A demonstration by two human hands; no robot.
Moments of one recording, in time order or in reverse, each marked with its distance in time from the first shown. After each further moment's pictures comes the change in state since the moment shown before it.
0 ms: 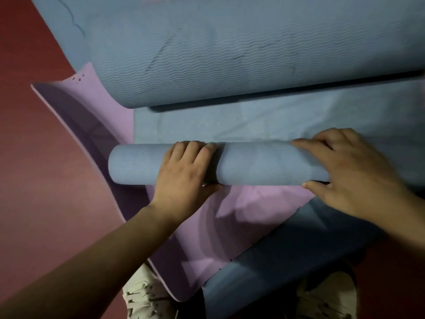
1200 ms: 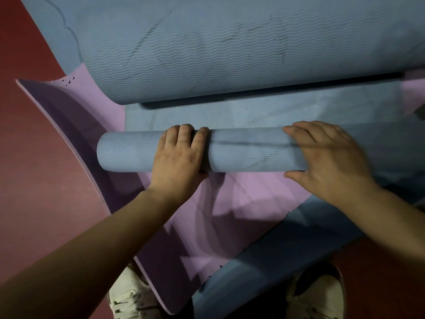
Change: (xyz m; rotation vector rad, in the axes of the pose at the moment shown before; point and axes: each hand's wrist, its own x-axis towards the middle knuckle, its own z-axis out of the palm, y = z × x) left_hand 0.035 -0.003 0.001 0.164 -0.060 -0.077; right_hand 0.028 -0.003 0.008 -0.049 0.129 0.028
